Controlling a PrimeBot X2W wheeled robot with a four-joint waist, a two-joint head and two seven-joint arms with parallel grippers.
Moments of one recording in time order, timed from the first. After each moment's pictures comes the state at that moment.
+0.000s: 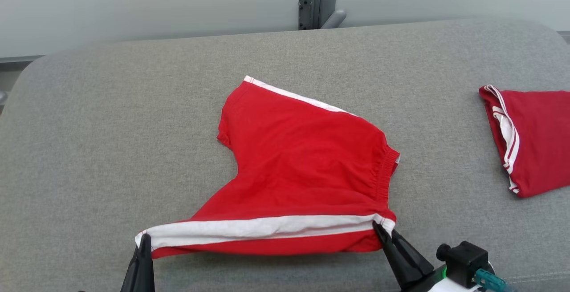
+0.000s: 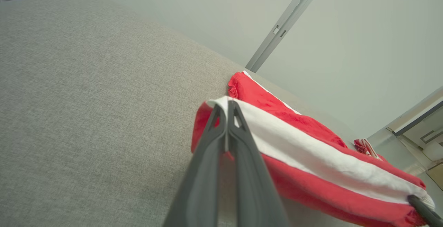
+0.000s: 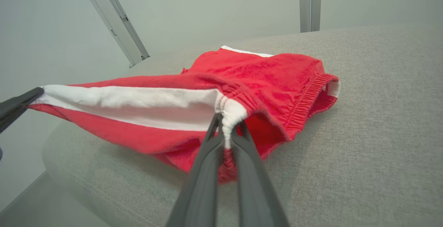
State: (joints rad) left arm 0.27 0.13 -0.12 -0.05 -0.69 -0.13 -0.26; right arm 0.06 -0.26 0.45 0.05 0.44 0.13 -0.26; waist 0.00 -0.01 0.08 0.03
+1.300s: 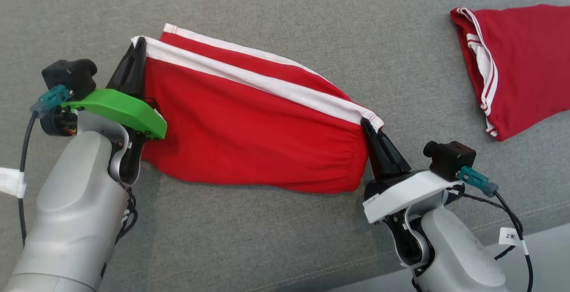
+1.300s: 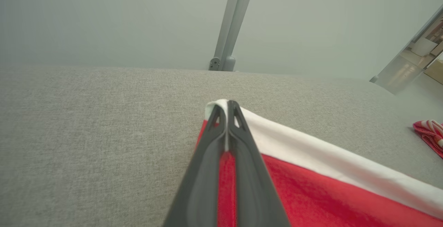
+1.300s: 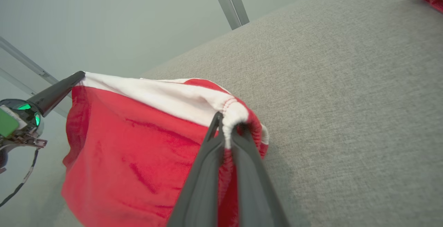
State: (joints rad) left arm -0.76 0.25 -0.41 0.72 -0.69 -0.13 -0.26; right arm -0.32 -0.05 0.34 0.32 0.54 0.13 -0.26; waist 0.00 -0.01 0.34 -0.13
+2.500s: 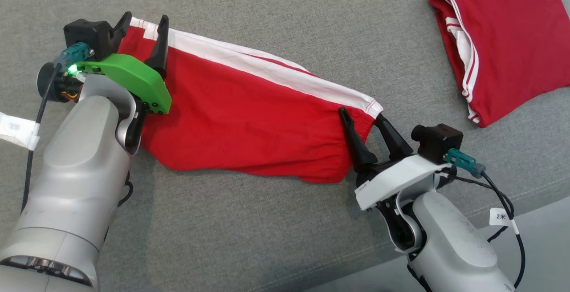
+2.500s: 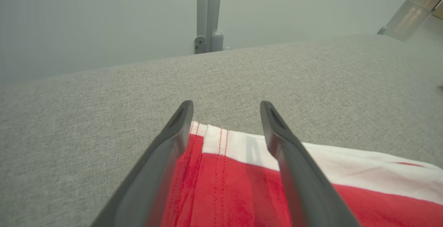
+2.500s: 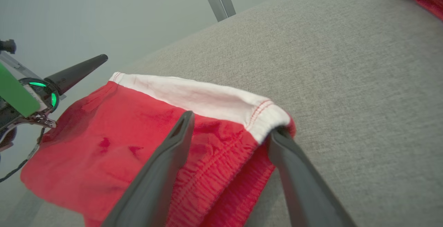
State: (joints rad) left arm -1.00 0.21 -0.56 1.02 -0.62 -0.13 -0.26; right arm -0.44 -0.05 0.38 0.41 0.55 0.13 -0.26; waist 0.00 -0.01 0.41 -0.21
